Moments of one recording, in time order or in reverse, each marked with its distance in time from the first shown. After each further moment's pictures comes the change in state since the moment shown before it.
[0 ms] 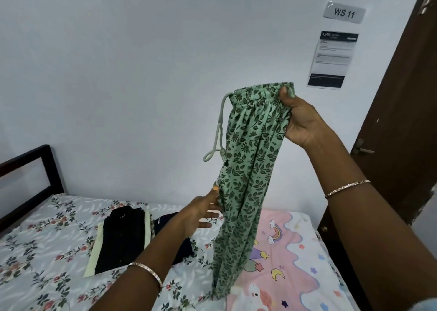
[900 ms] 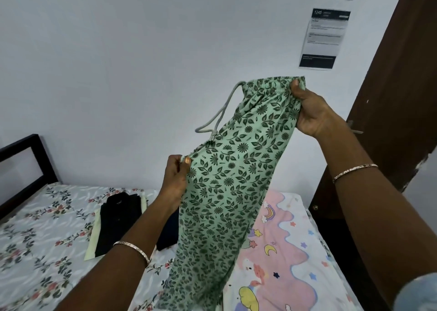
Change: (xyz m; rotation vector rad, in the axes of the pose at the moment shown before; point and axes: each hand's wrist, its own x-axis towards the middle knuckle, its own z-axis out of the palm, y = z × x) left_hand -0.012 0.003 -0.014 -0.164 0.305 0.546; right_hand -0.015 -0.002 -0.054 -0.110 0.106 0.032
